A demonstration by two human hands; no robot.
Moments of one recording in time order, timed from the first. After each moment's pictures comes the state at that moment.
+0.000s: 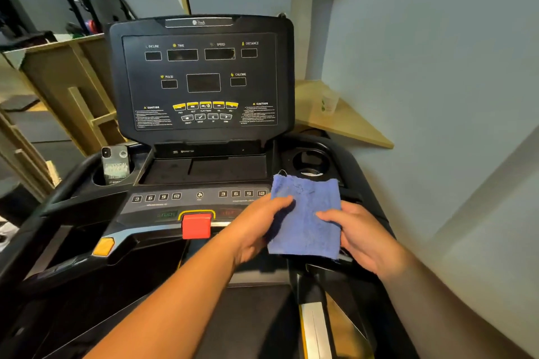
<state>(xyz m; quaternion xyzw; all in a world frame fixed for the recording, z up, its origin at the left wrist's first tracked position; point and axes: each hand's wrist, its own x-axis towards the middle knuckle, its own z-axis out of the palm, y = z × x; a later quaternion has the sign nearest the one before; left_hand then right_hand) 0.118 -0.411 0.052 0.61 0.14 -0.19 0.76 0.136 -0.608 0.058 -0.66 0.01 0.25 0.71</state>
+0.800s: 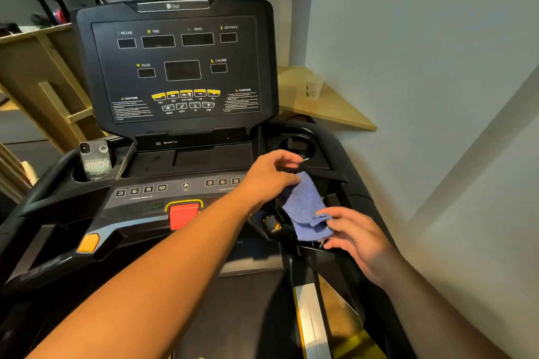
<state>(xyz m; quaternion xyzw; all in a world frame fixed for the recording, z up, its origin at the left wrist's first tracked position) 0.167 -0.433 0.059 0.80 -0.01 -0.05 0.59 0.100 -0.647 0.014 -0.67 0.02 0.18 0.72</state>
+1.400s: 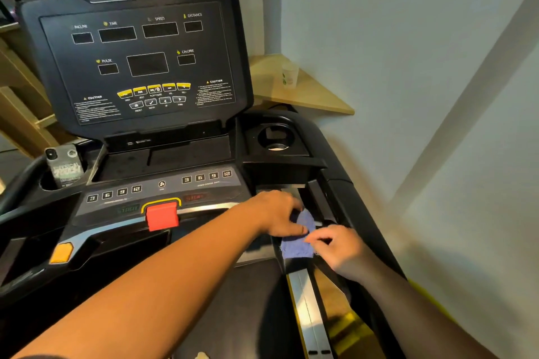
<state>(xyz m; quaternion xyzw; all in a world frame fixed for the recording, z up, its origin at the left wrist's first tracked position) 0.160 -0.474 0.003 0.94 -0.27 -0.19 0.04 0.084 -0.663 -0.032 -0.91 -0.05 0.18 0.38</state>
